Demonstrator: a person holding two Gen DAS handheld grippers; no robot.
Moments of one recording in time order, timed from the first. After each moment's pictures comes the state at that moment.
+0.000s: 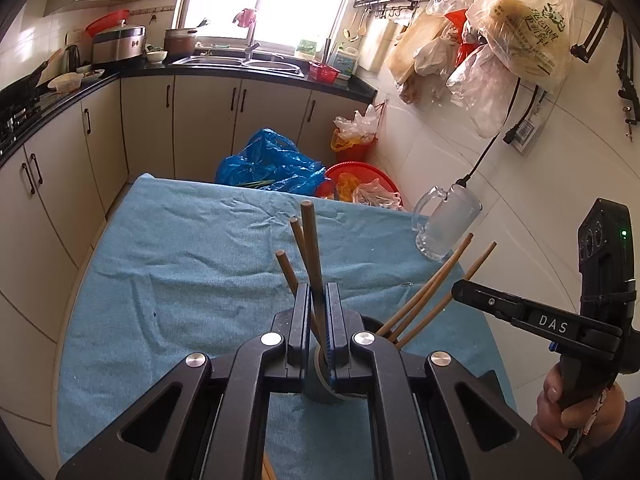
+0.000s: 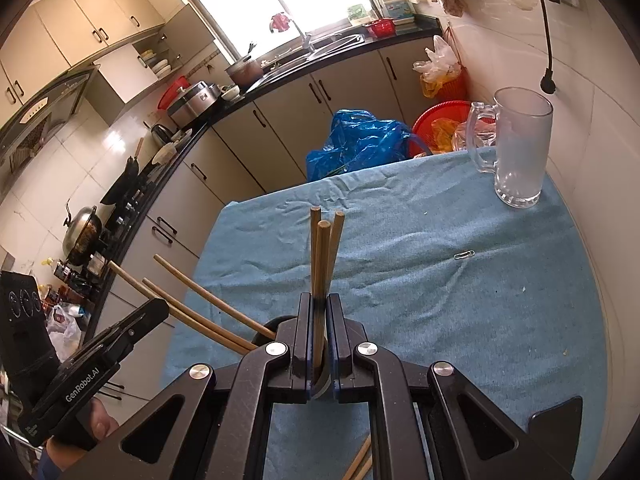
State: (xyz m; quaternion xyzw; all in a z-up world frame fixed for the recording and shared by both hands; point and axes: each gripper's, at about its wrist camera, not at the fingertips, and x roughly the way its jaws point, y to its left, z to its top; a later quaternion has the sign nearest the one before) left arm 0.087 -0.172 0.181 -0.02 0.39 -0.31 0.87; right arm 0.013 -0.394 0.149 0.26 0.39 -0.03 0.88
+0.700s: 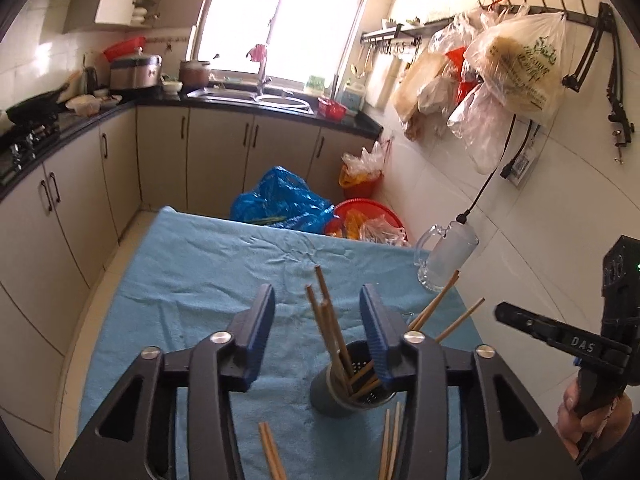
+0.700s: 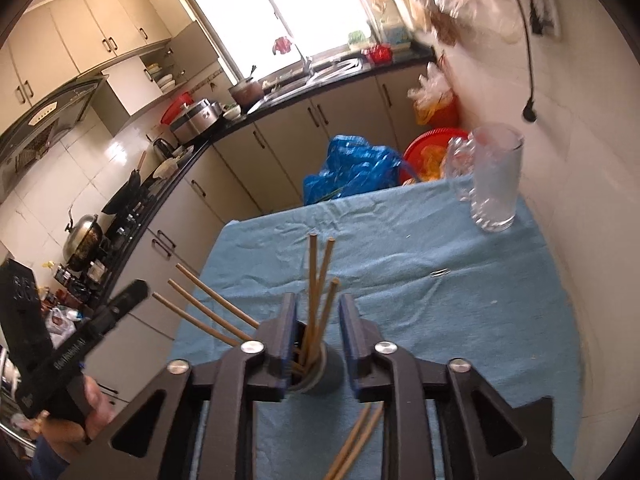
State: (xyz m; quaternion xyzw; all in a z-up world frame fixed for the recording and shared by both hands) left arm 0.066 -0.137 0.217 -0.04 0.33 -0.29 0.90; right arm -0.035 -0.397 0.190 0.24 0.35 -0.05 0.91
